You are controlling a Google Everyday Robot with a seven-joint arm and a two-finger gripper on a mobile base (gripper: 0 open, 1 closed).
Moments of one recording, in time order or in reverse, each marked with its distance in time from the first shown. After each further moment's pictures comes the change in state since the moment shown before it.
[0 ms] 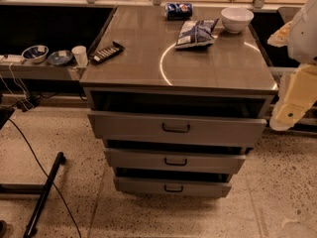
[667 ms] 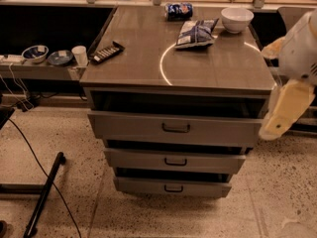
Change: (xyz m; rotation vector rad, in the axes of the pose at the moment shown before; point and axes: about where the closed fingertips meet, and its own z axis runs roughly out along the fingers) arm 0.001 0.004 0.029 -0.004 -0.052 0.007
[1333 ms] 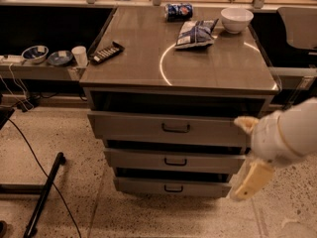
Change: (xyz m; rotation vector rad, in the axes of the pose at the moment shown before) arm 0.021 0.082 0.137 -0.114 -0.229 0.054
